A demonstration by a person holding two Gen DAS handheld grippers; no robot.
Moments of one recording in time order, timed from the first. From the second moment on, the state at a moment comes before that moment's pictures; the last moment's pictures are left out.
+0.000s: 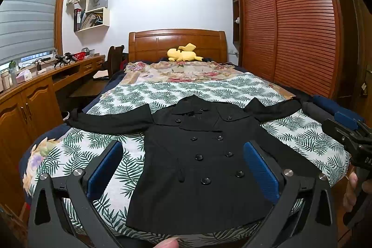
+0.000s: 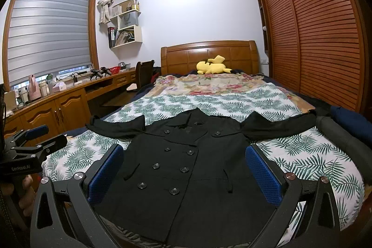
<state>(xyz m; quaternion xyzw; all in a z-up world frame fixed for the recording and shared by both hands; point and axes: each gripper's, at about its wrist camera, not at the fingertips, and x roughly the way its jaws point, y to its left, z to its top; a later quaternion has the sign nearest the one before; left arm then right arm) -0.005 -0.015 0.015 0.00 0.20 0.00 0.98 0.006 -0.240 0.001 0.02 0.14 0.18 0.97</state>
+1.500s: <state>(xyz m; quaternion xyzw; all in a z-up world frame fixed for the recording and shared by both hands) -0.010 -0.016 0.017 0.00 0.19 0.00 0.98 0.006 -0.240 0.002 0.02 0.14 0.18 0.97</state>
